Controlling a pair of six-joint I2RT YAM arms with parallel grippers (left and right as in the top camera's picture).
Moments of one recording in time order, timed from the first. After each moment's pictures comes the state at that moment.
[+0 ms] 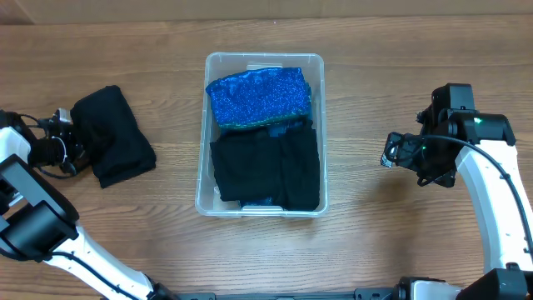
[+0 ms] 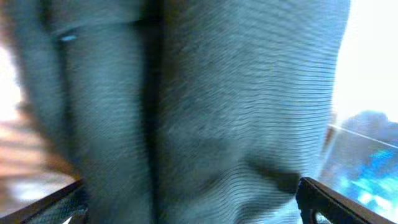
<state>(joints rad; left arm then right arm) 0.70 2.20 1.55 -0.93 0.72 0.13 -0.07 1.45 1.20 -1.20 -0.11 0.25</state>
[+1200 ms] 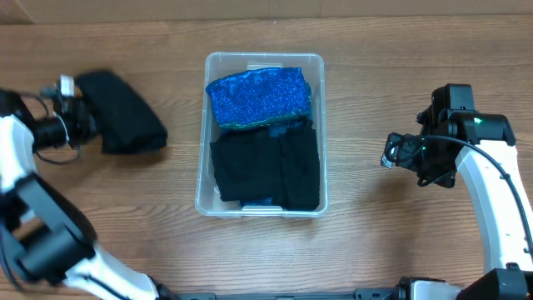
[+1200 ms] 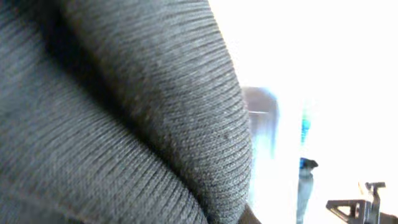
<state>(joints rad) 0.60 1.94 1.55 -1.01 0.99 0.19 -0.07 1.45 1.20 -1.20 -0.11 0.25</state>
